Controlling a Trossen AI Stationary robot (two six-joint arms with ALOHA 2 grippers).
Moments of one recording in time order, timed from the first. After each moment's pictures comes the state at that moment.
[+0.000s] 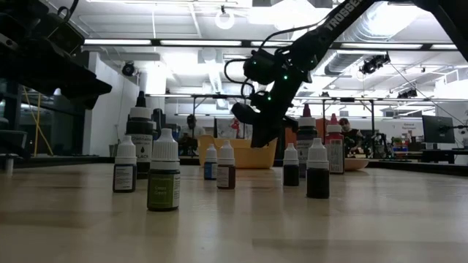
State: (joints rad) left arm -0.12 0.22 0.02 0.00 0.03 -0.16; right arm -0.45 1.95 1.28 -0.25 0.23 0.57
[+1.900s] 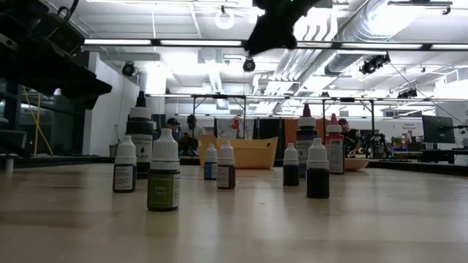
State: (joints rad) left arm -0.12 0.22 0.02 0.00 0.03 -0.16; right arm -0.28 1.55 1.44 -0.50 0.09 0.10
